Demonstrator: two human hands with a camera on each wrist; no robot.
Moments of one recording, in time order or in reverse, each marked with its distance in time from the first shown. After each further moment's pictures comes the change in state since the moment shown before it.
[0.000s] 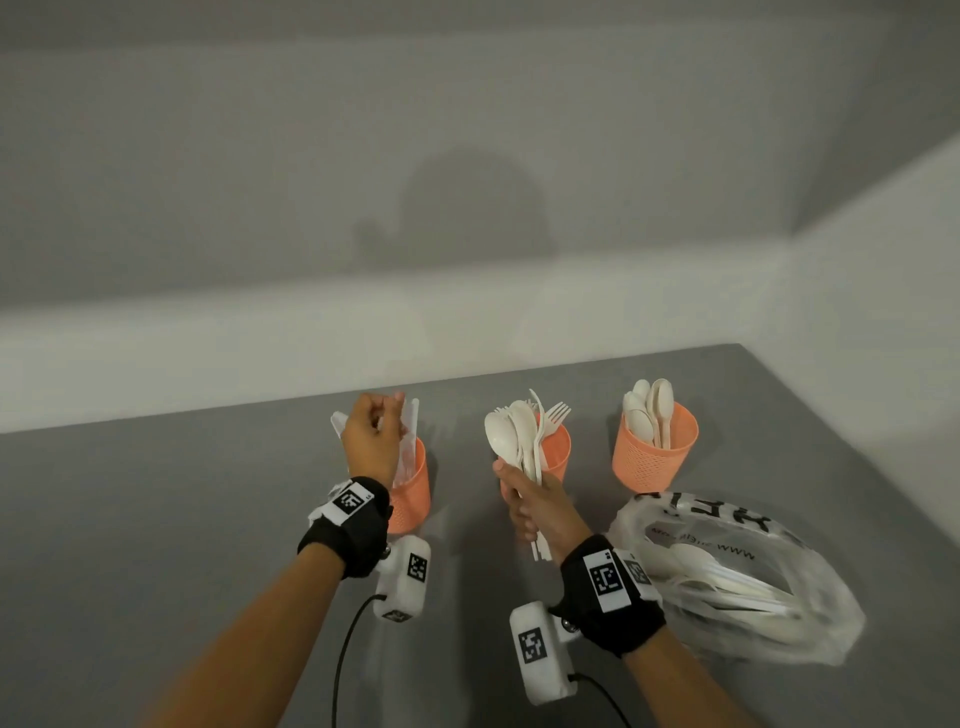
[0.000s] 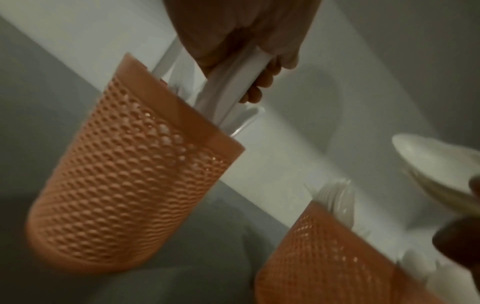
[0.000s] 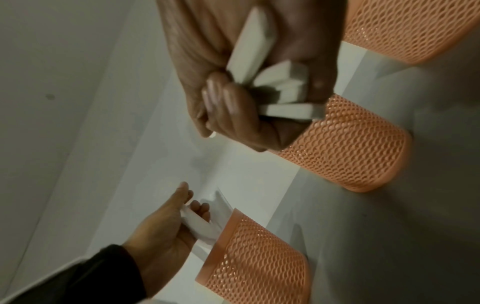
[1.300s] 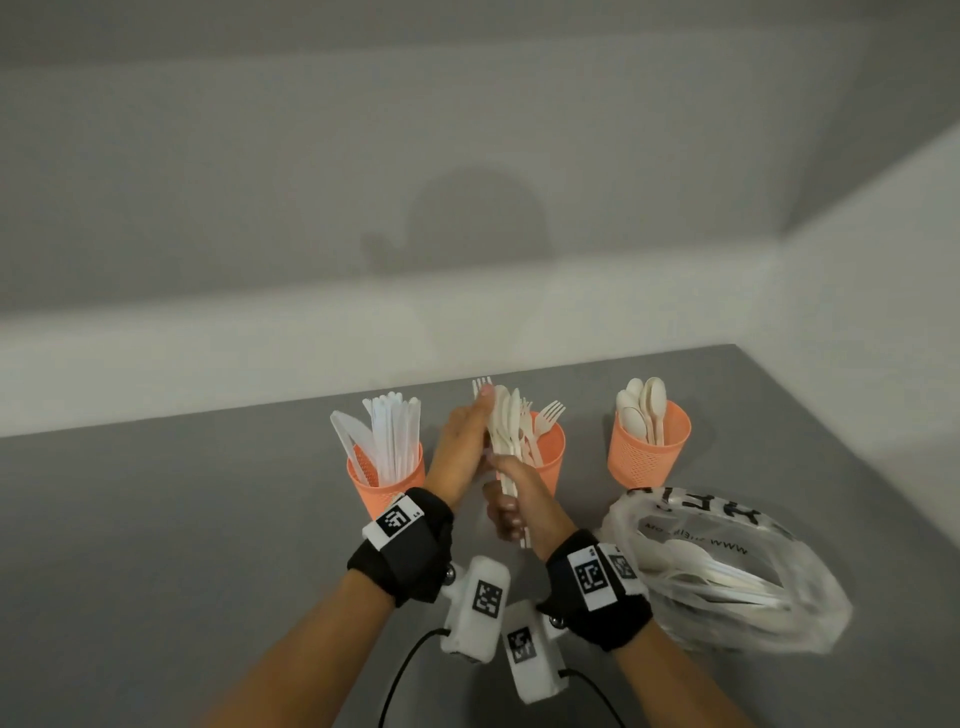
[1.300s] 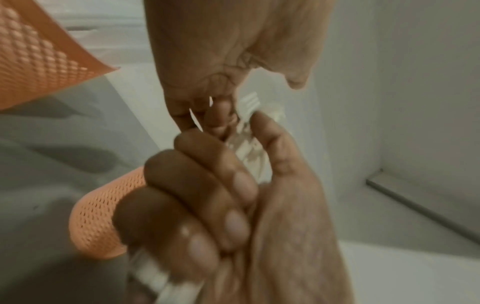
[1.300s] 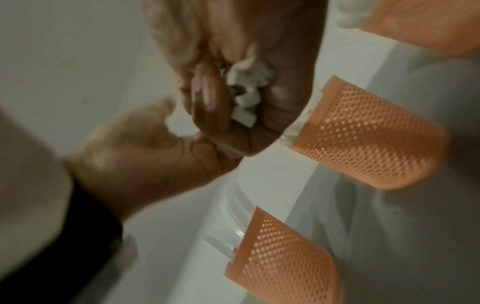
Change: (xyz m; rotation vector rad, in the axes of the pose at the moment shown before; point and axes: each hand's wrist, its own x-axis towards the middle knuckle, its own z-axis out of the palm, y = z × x) left_hand -0.063 0.056 0.047 -0.159 -0.536 -0.262; right_hand -0.020 -0.018 0.015 0.125 -0.114 0.032
